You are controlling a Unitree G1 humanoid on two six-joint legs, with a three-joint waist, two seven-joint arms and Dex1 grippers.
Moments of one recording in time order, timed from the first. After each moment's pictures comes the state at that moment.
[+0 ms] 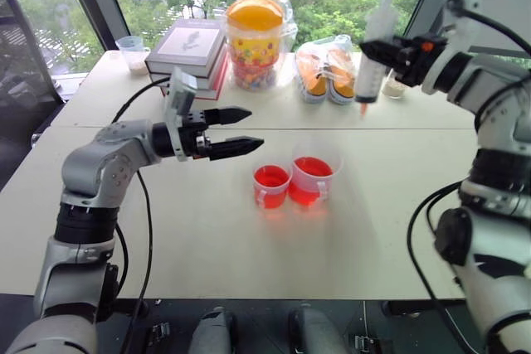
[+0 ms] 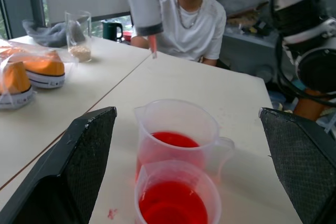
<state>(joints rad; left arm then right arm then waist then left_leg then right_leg) -0.77 0.58 0.02 0.04 -0.70 0.69 -1.09 -0.99 -0.47 -0.41 -0.07 0.41 0.97 0.67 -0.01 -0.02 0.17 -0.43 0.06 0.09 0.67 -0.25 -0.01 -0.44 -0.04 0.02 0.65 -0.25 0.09</state>
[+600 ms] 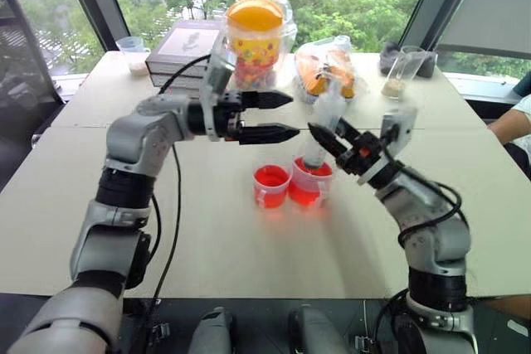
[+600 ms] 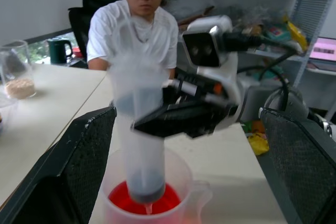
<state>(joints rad) -0.98 0.43 -0.07 0.19 -0.64 0.64 -1.24 -0.37 -0.24 -0.16 -0.31 0.40 0.47 0.59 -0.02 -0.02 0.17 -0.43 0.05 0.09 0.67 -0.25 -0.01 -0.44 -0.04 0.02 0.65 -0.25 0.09</state>
